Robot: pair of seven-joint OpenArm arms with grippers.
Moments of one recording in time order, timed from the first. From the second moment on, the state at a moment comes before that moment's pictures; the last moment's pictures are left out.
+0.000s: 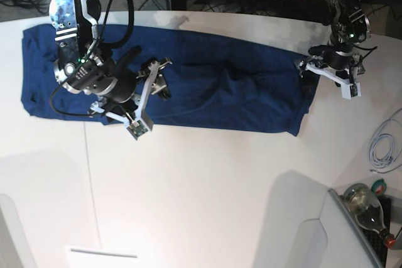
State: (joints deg) left arm 10.7 -7.7 -30.7 72.1 -12.0 -23.9 19.8; right arm -8.8 1.3 -6.7 100.8 7.0 26.6 -54.7
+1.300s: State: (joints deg) left arm 19.9 -4.5 -30.5 87.9 -10.7 -23.6 20.1; right arm -8.5 1.2 5.0 100.8 6.9 26.8 -54.8
